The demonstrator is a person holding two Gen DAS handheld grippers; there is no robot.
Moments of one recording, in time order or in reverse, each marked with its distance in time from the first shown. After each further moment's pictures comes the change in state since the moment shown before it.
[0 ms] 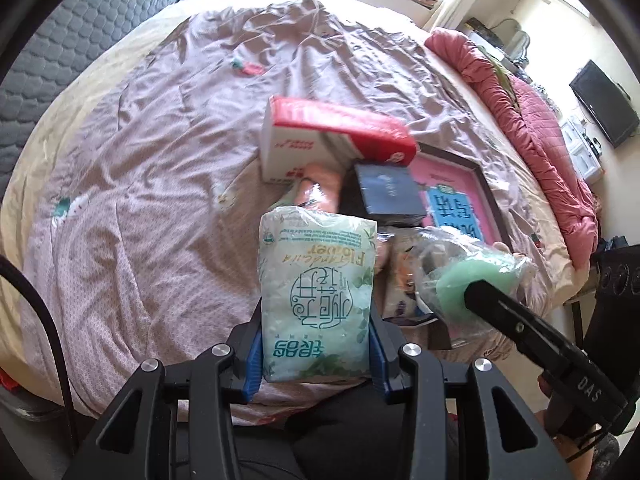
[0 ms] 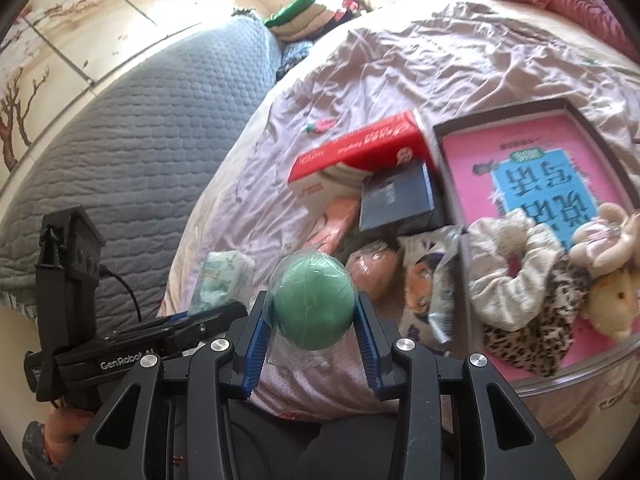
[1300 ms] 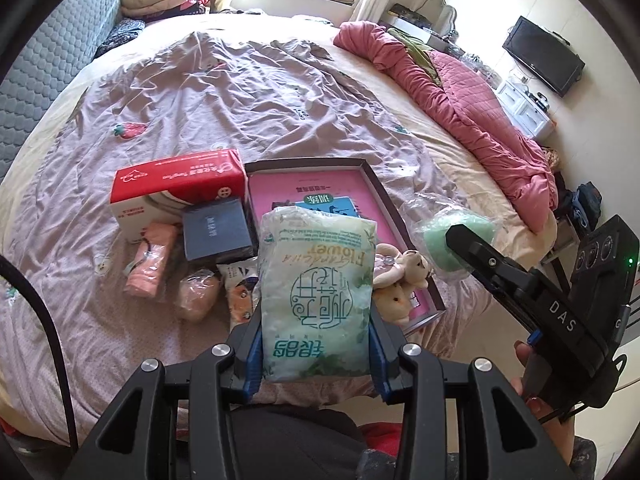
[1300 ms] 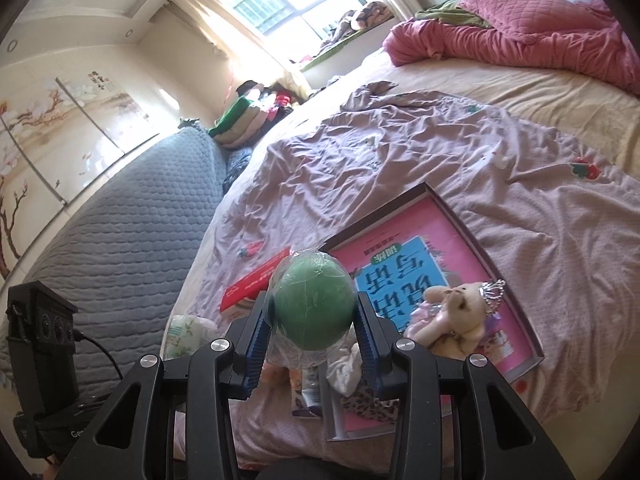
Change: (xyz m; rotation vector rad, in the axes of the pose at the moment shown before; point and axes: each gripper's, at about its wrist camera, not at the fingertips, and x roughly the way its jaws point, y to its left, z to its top) left arm -0.007 -0.162 0.009 0.209 -0.040 -0.104; right arm -0.133 -0.105 0.026 0.191 -0.322 -0.111
